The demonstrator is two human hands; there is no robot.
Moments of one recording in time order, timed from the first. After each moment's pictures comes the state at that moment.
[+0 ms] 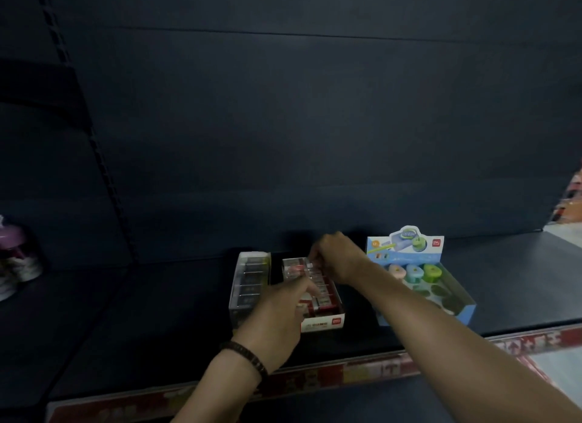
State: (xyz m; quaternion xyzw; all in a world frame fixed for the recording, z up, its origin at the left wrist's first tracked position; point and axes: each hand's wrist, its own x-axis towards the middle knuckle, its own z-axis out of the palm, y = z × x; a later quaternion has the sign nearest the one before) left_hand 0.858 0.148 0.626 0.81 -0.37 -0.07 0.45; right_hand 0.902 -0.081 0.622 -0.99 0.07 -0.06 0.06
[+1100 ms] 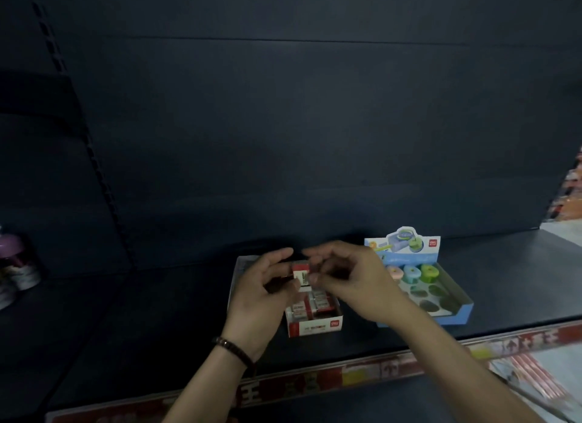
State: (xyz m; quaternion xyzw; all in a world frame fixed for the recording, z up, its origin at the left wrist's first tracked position) left_hand 0.865 0.150 0.640 0.64 -0.20 -0.15 0.72; right_hand 0.798 -0.036 0.647 -0.83 -0.03 -0.24 0.51
